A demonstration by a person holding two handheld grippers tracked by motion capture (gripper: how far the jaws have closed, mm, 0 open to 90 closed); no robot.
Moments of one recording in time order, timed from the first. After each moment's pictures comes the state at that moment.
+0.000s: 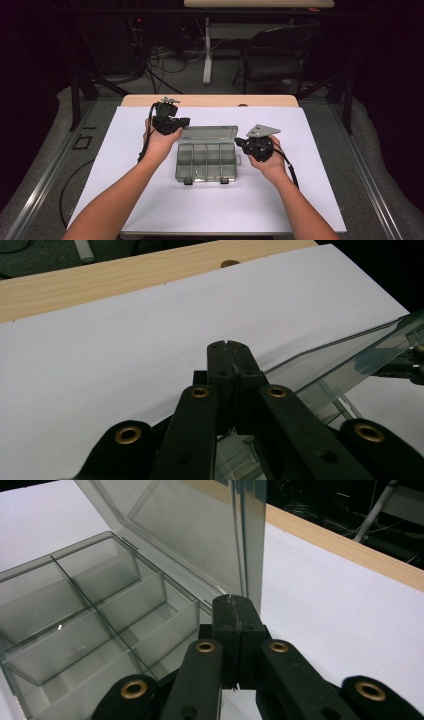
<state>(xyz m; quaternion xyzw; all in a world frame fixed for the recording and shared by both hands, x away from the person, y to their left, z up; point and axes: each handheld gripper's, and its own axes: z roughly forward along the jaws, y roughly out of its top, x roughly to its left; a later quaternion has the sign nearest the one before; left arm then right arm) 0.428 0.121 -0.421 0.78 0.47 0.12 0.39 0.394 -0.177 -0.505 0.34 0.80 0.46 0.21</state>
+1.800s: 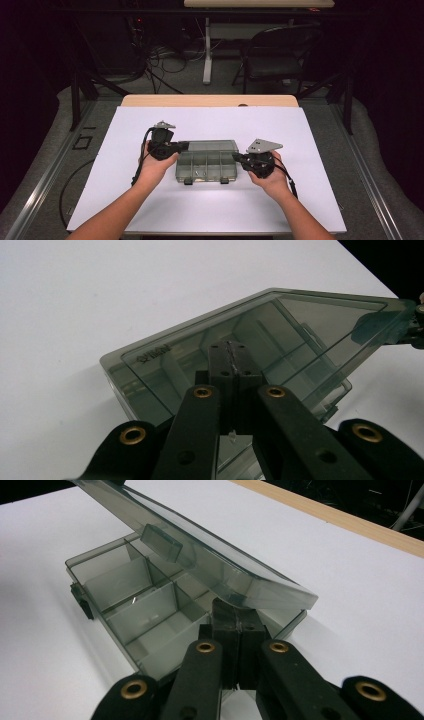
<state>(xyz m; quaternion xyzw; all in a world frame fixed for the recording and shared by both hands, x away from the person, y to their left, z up) 0.377 0.136 -0.461 0.79 0.46 0.06 0.41 0.346 -0.173 -0.506 0.32 0.80 0.47 0.18</state>
